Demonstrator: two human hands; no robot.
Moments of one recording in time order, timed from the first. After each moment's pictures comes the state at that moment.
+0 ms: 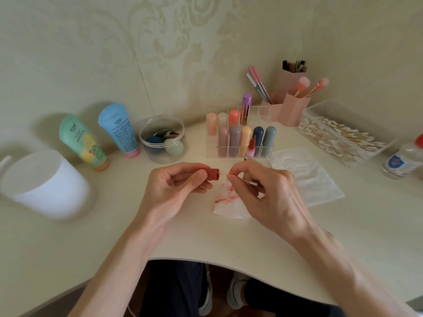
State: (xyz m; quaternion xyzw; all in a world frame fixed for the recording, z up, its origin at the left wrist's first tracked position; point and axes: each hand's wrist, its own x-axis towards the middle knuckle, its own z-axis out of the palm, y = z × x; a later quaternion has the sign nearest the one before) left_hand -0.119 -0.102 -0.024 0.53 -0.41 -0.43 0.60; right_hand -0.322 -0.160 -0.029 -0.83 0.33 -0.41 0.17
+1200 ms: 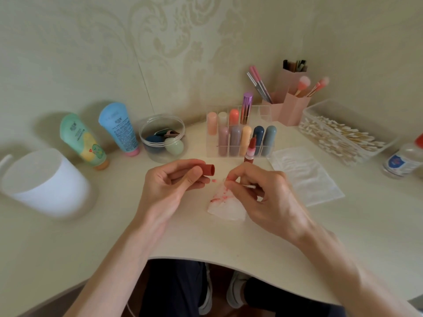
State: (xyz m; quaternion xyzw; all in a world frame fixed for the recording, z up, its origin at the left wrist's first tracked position) left_hand -0.118 -0.100 -0.021 0.53 -0.37 -0.44 0.63; right_hand -0.323 -0.158 -0.027 -0.84 0.31 -0.37 0.25
